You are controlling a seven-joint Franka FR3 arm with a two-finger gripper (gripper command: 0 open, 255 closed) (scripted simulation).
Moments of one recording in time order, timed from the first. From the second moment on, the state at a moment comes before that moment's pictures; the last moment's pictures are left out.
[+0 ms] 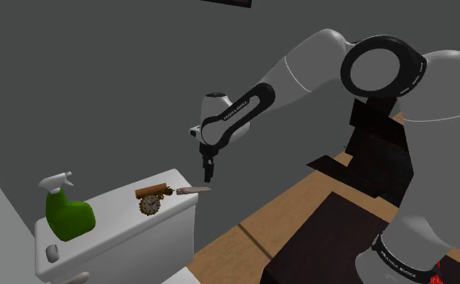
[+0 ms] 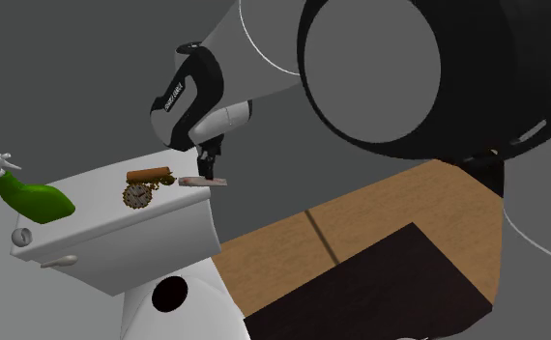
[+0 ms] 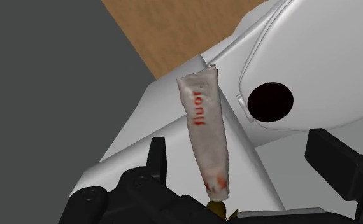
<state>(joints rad) 0.23 0.54 0.02 -1.87 0.08 2.48 -0.81</state>
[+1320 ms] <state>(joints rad) 0.26 0.81 0.04 -1.66 0.04 2.55 -0.87</state>
